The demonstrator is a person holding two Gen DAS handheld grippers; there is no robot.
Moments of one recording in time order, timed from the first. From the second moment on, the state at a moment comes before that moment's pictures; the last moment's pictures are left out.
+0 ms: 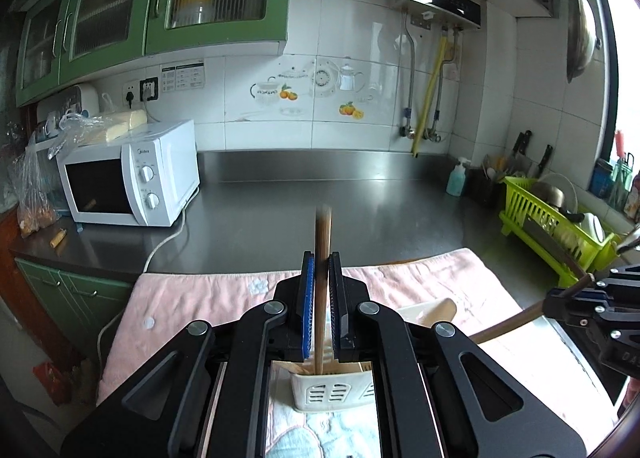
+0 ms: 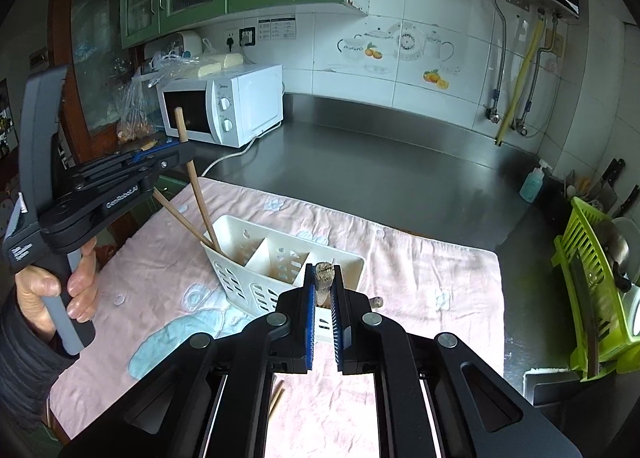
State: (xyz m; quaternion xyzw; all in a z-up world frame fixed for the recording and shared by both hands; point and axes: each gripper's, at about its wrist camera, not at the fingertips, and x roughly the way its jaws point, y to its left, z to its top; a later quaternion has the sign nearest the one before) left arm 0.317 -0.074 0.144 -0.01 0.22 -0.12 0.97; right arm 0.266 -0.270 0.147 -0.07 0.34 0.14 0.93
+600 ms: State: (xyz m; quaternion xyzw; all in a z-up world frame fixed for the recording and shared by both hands) left arm 0.246 -0.063 0.140 0.03 0.20 -0.10 0.98; right arm 0.207 -0.274 0.161 -0.05 0.28 0.14 0.95
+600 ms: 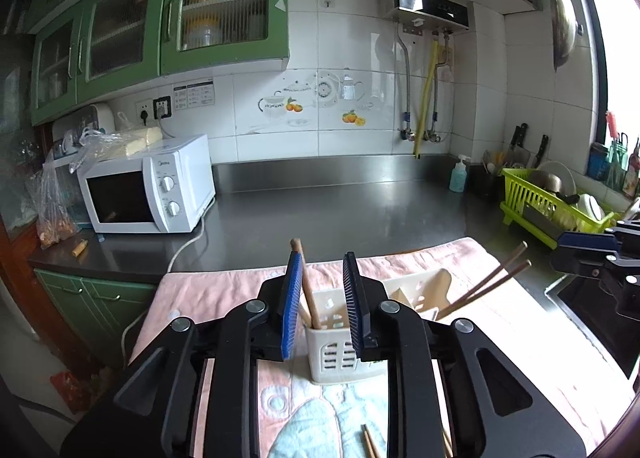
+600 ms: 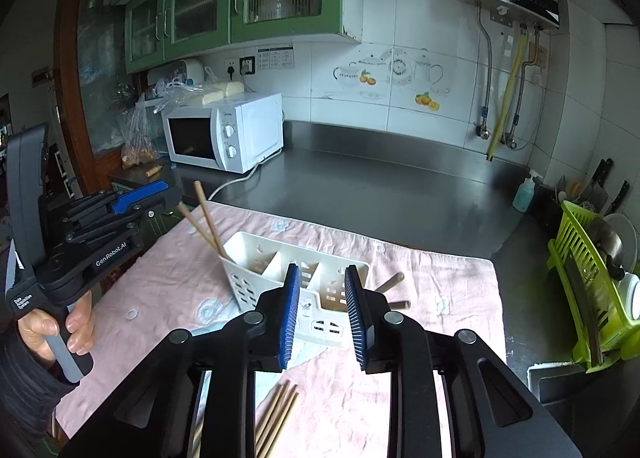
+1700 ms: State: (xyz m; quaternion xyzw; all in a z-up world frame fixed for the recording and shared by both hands) left arm 0.114 -0.030 0.049 0.02 0.26 -0.05 0.96; right arm 0.060 -0.256 0.014 -0.01 0.34 0.11 0.94
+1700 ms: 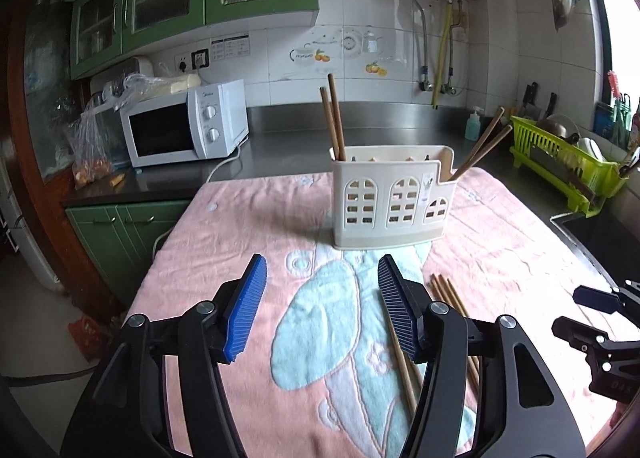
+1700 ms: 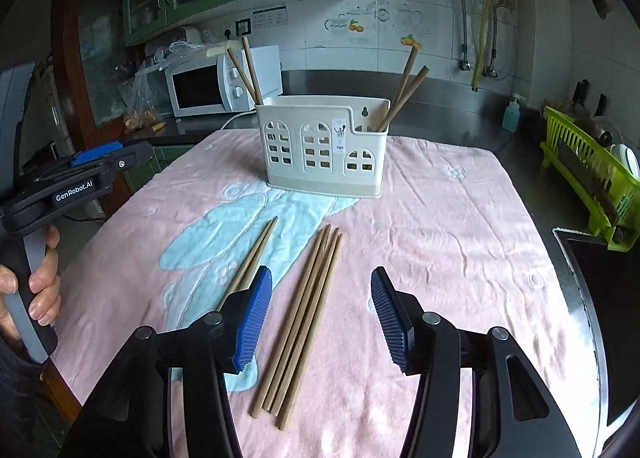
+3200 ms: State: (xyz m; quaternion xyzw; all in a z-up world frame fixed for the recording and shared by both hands) left arm 0.079 -0.028 -0.042 0.00 0.37 -0.06 0.93; right arm 0.031 -0.243 -0.082 0.00 0.43 0.10 0.90
